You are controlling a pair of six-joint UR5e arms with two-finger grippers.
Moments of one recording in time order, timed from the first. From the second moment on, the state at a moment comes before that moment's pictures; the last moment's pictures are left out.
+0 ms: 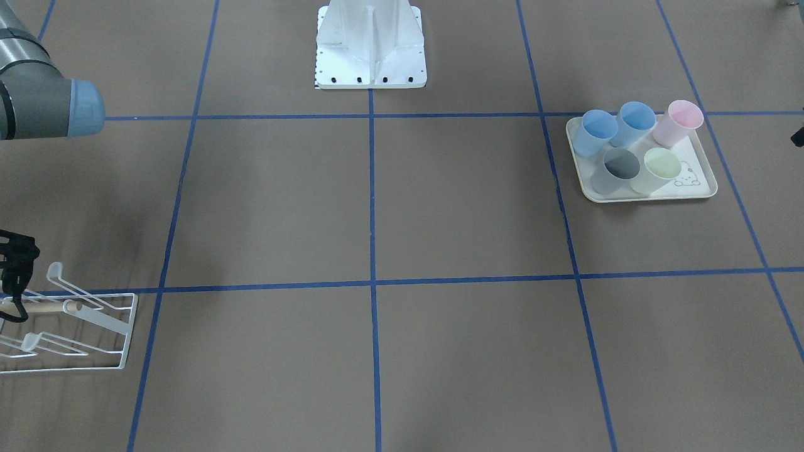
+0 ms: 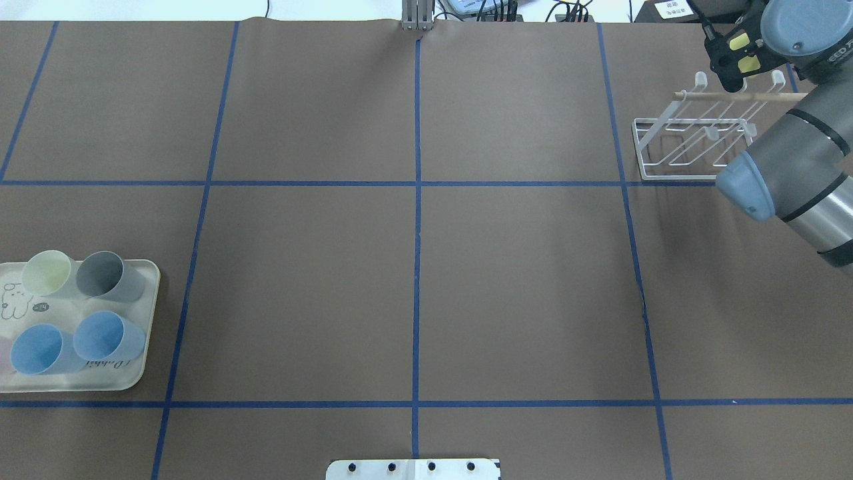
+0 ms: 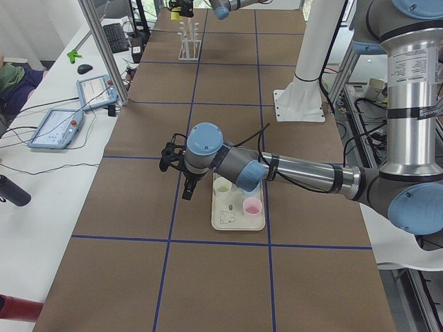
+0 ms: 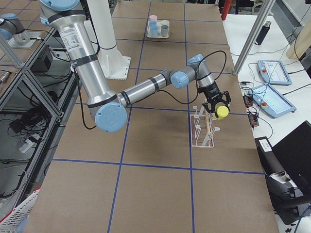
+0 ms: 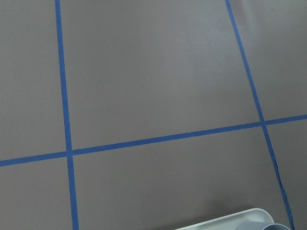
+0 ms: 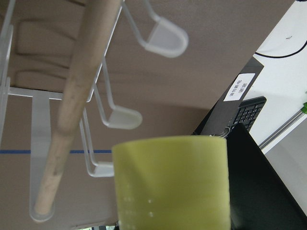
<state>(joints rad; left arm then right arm) -1.51 -1.47 -1.83 -1.94 -2.49 -0.29 1.05 -1.19 1.61 -1.47 1.34 -1.20</state>
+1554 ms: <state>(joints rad) -1.51 -1.47 -1.83 -1.94 -2.49 -0.29 0.99 -1.19 1.55 -1.47 1.29 -1.20</state>
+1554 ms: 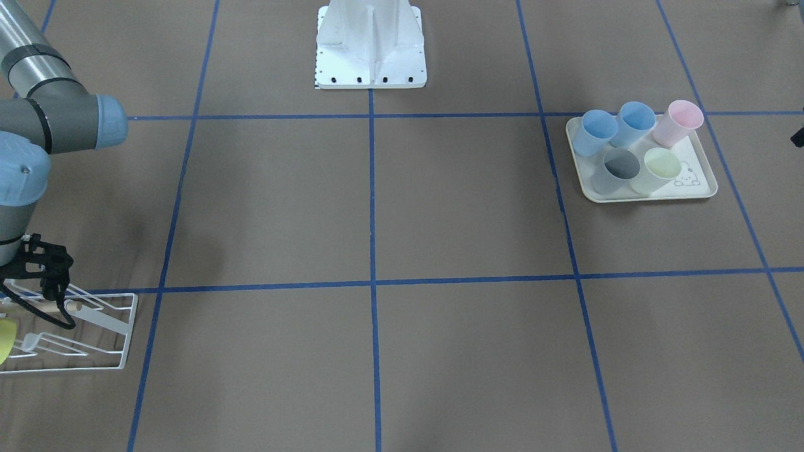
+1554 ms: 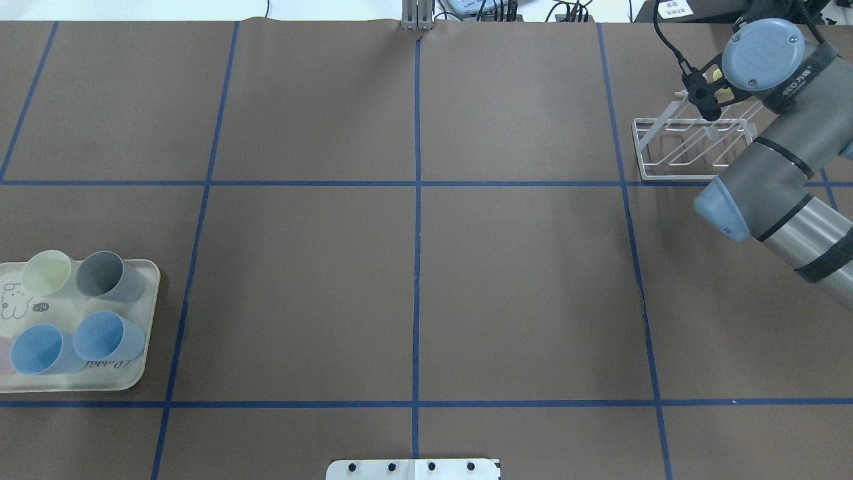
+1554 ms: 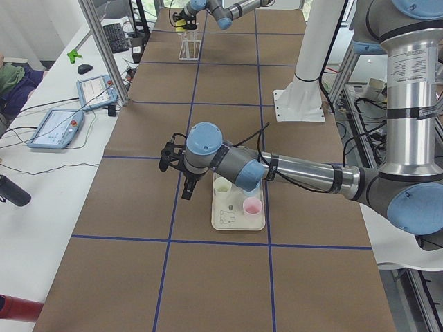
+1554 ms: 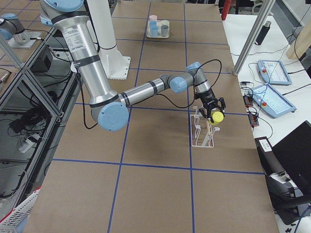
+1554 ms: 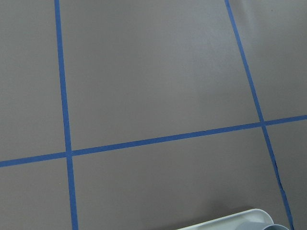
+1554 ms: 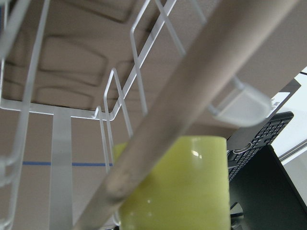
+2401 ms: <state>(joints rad) -1.51 -1.47 -1.83 -1.94 -2.49 -0.29 0.98 -1.18 1.54 -1.47 1.29 -1.20</state>
